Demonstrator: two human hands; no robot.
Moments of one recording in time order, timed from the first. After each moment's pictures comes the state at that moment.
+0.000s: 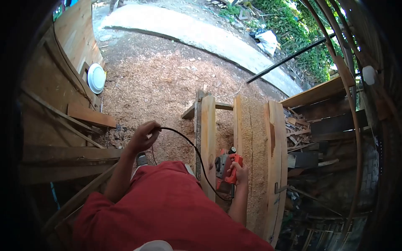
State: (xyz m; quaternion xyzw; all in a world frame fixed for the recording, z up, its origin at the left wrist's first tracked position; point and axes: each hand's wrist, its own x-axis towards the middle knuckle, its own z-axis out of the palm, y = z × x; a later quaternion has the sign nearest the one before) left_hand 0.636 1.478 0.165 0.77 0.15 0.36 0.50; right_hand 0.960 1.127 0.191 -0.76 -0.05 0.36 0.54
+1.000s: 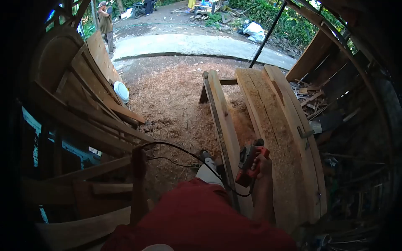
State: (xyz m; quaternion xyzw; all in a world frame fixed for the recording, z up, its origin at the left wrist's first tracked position) left_hand 0.278 1.031 0.124 0.67 0.39 0.46 0.43; right_hand 0.682 0.688 0.206 -0.63 0.06 0.31 0.71
